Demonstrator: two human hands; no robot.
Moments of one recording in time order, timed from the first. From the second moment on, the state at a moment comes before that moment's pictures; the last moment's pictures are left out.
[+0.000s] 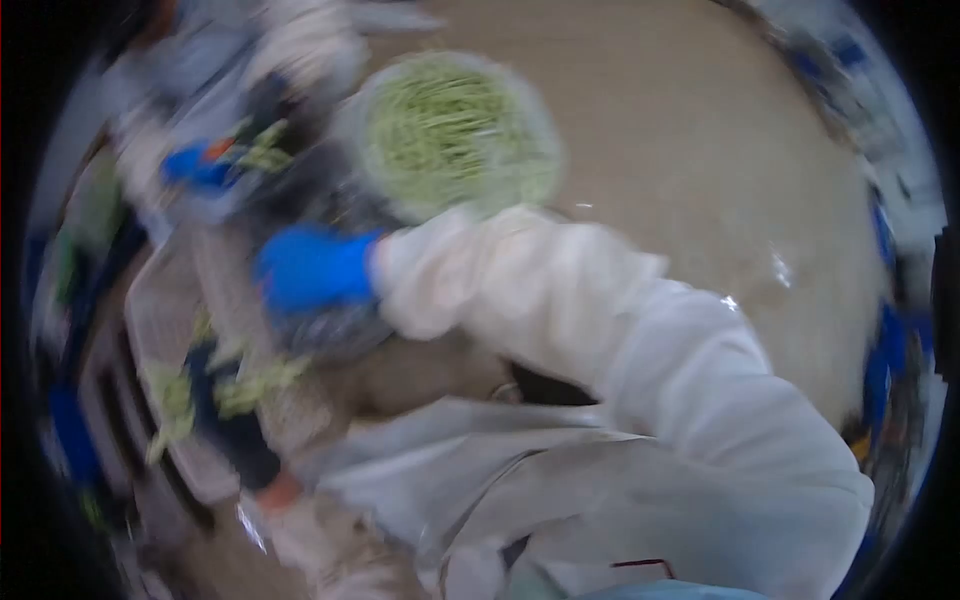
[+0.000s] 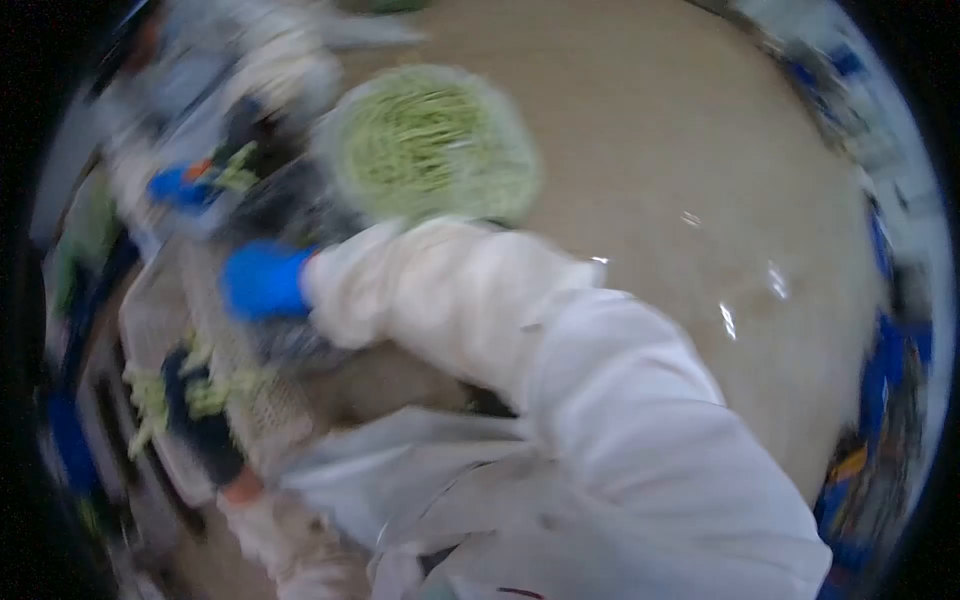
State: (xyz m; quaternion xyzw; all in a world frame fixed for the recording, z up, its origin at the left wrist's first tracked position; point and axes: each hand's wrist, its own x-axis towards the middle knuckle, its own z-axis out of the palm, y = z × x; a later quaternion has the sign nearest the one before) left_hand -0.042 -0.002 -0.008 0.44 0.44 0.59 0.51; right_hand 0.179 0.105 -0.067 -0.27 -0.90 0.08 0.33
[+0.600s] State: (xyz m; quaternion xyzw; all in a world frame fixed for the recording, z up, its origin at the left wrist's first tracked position) left_hand -0.055 -0.001 0.005 0.31 0.40 0.65 0.56; right_hand 0.152 0.047 0.021 -0.36 -0.77 0.46 0.25
